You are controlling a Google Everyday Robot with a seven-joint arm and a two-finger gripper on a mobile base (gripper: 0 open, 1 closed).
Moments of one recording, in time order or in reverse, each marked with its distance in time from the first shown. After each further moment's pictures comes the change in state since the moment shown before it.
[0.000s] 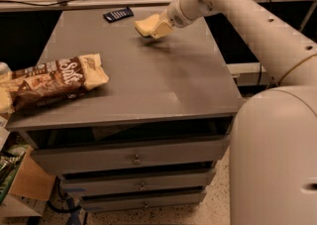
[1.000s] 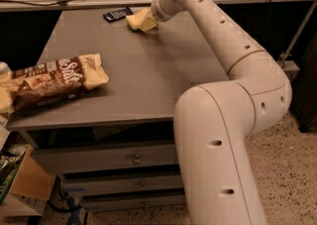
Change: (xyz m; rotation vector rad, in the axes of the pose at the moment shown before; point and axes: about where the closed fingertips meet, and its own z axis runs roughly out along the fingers) arm -0.026 -0.043 0.083 0.077 0.035 -0.024
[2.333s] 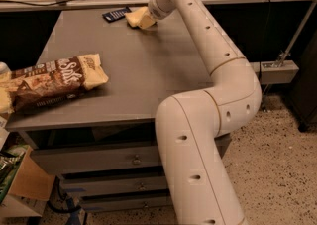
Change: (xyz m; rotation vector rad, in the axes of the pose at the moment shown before) arm -0.001 -0.015 0.020 0.018 0.042 -0.018
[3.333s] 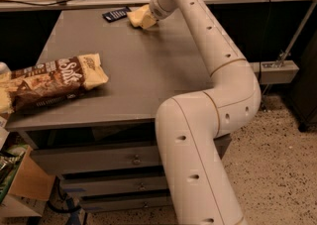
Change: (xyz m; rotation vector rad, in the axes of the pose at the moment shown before) arm 0.001 0.000 -0.009 -0.016 -0.002 0.007
